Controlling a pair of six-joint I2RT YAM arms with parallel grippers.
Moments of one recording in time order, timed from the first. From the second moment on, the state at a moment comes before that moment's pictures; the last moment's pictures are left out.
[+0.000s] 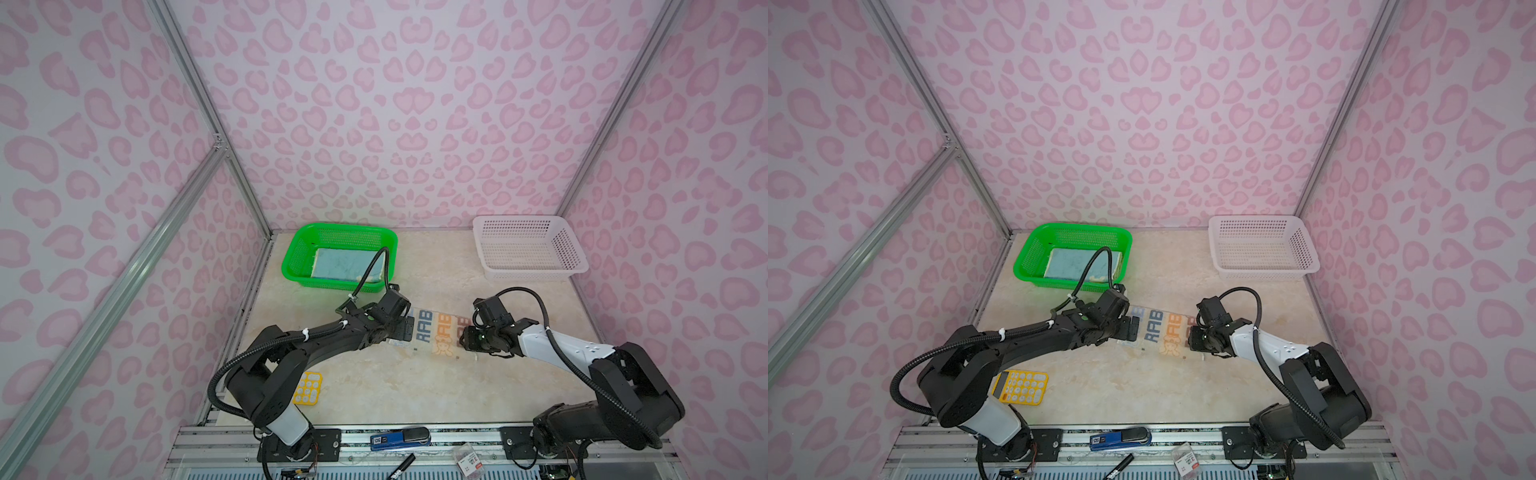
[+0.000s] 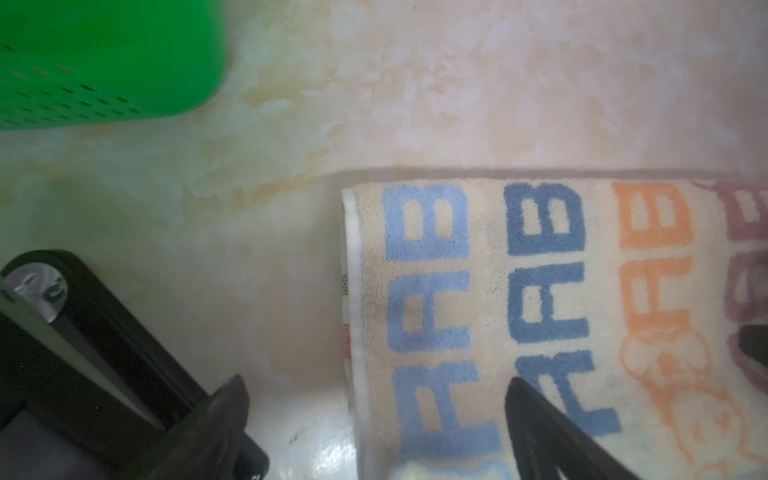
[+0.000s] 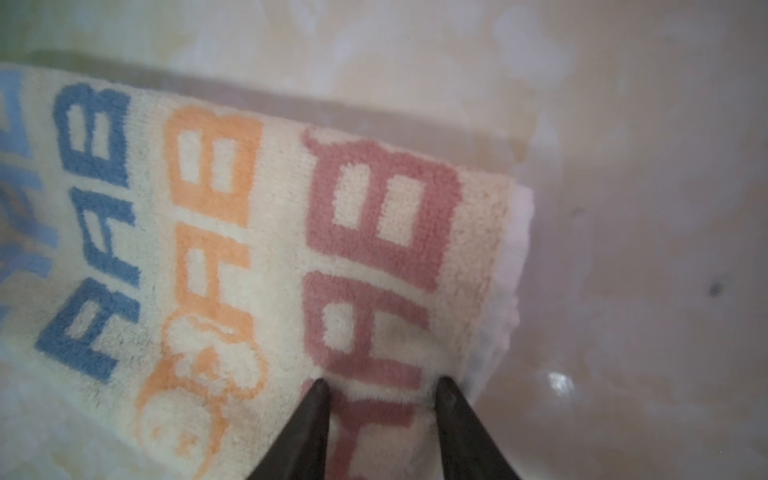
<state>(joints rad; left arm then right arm) -0.77 1.62 0.92 -0.30 -0.15 -0.46 0.50 1.44 0.65 -0.32 -0.11 0.49</state>
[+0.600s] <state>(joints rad) -0.74 1.76 0.92 -0.14 0.05 -0.60 0.46 1.54 0.77 -0.41 -0.03 0.38</state>
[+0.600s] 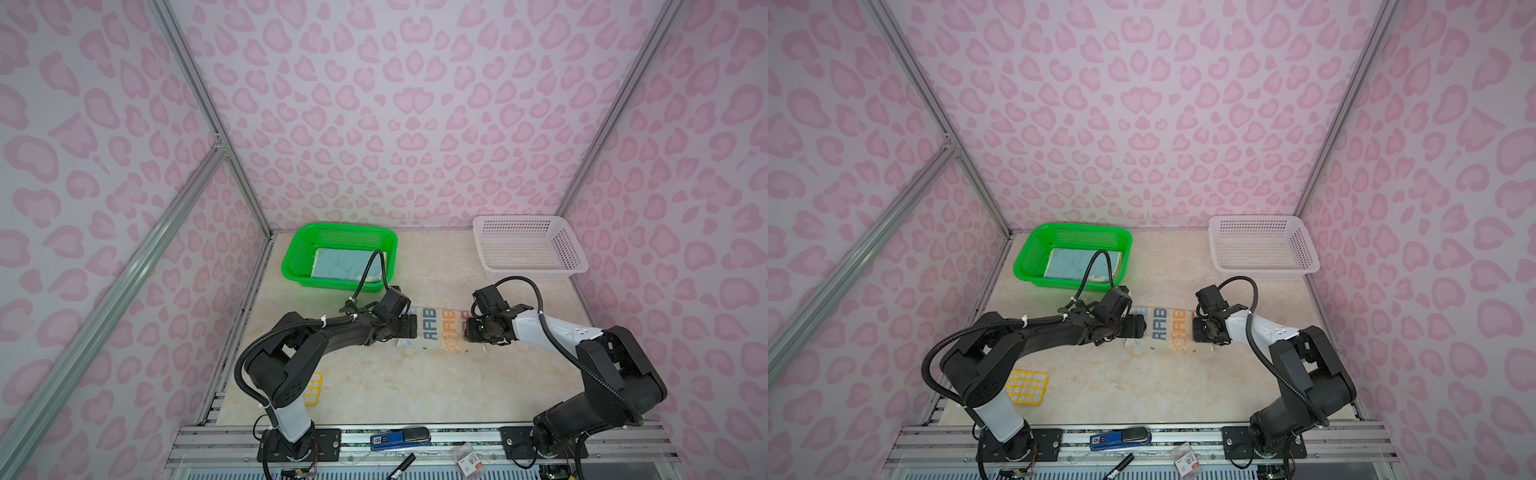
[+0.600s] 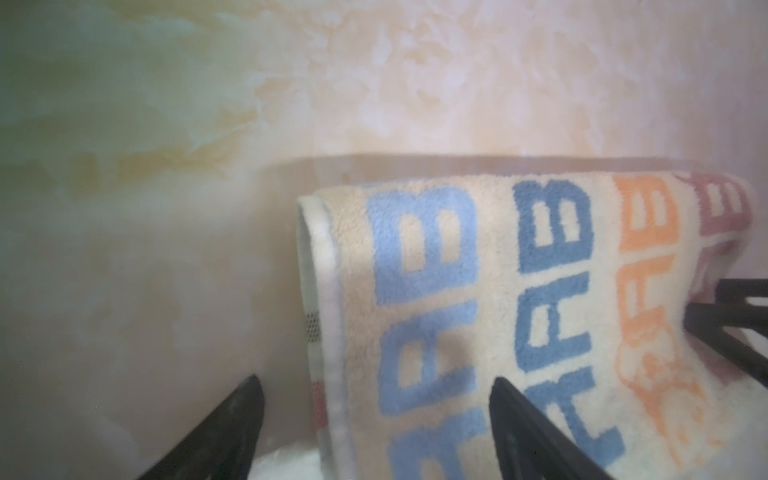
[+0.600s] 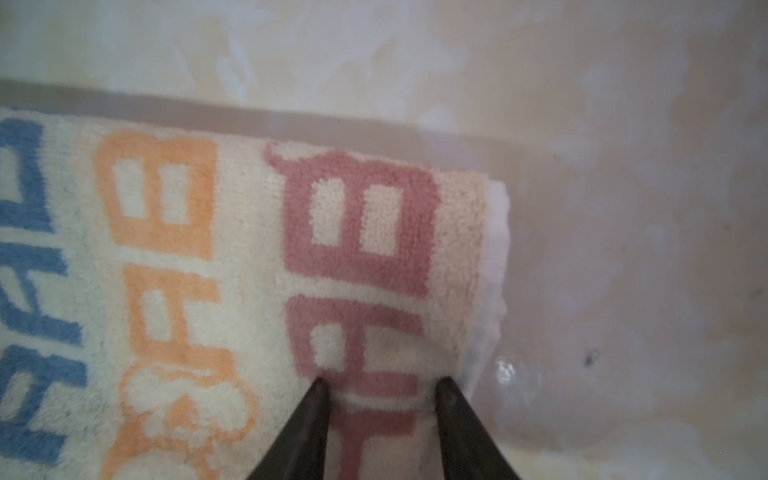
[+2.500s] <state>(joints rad) -0.28 2.30 2.43 -1.22 0.10 -0.09 0.46 0.80 0.37 -0.18 -0.02 0.28</state>
